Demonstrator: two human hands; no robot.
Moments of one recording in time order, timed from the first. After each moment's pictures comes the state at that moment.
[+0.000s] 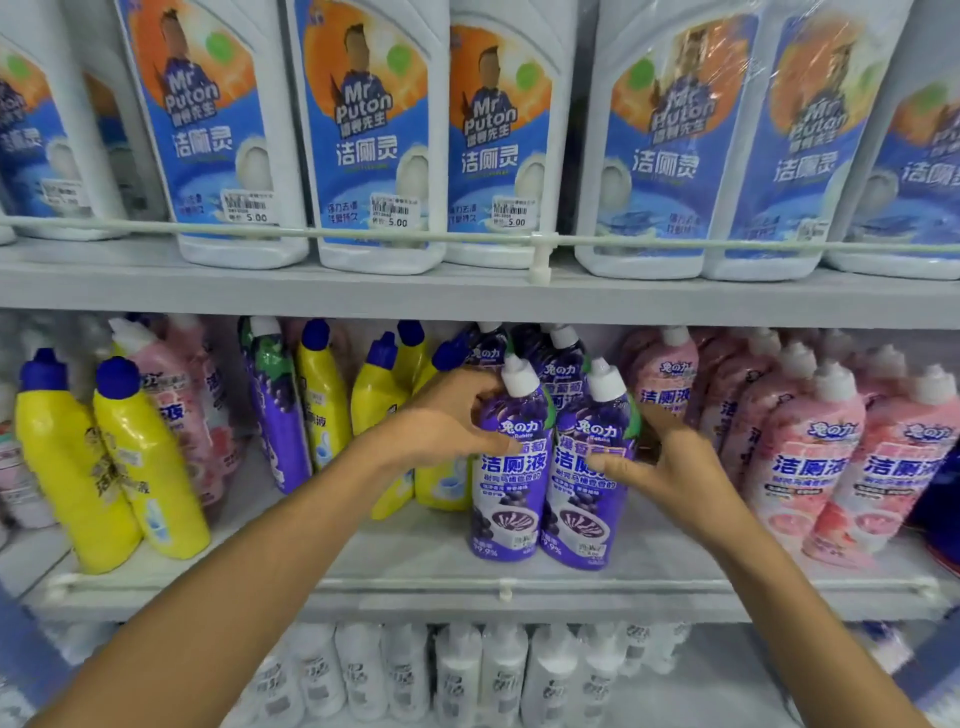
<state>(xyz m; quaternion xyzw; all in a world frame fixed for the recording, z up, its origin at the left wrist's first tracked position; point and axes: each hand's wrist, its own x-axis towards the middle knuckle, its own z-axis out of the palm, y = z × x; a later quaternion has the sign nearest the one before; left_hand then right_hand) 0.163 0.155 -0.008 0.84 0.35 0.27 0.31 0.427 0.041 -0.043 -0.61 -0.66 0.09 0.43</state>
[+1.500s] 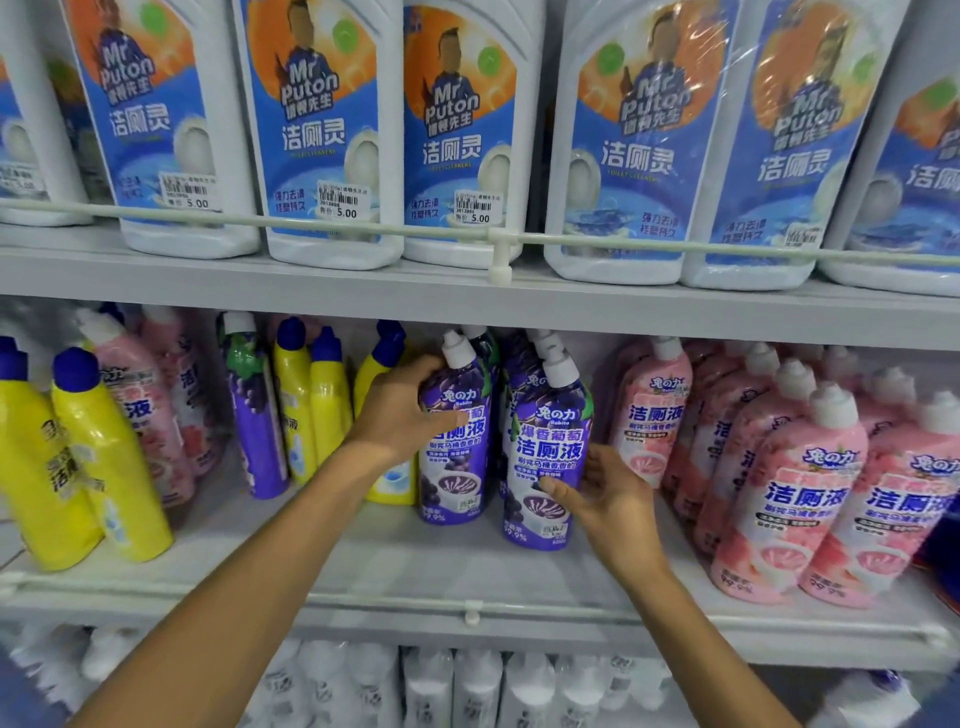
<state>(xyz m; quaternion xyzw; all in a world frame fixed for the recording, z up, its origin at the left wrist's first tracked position) 0.163 0.192 -0.040 0.78 0.42 0.43 0.20 0.421 0.095 -0.128 -0.55 -0.58 0.19 0.57</state>
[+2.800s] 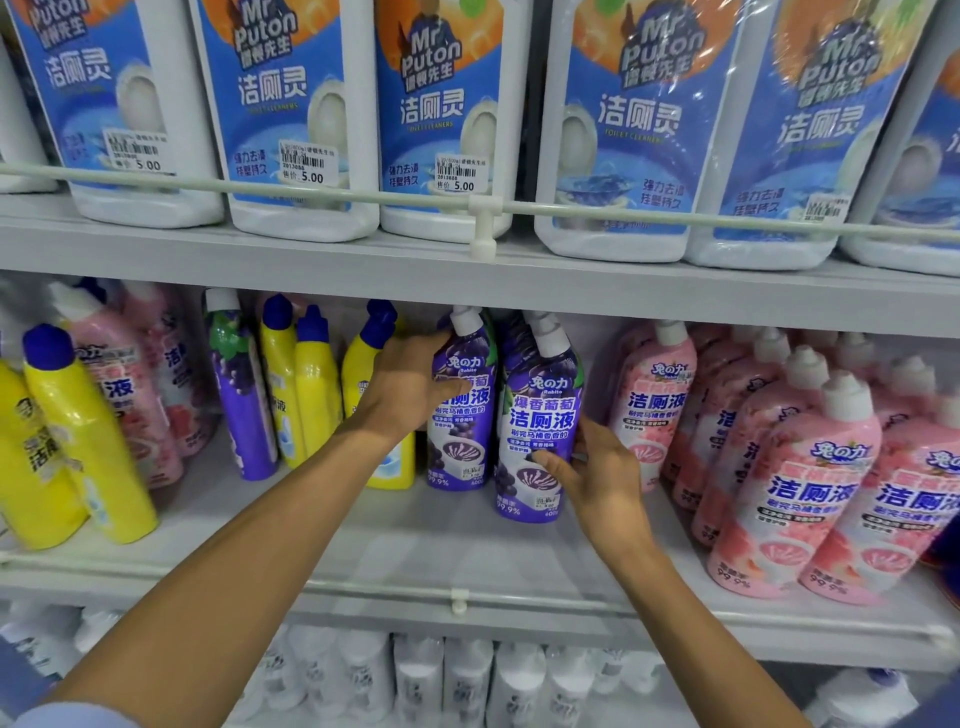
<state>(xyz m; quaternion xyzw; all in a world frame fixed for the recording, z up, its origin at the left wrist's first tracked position) 0.190 0.205 -0.028 0.80 0.46 0.38 0.09 0.431 0.128 -0.128 -0.61 -0.63 0.09 0.48</state>
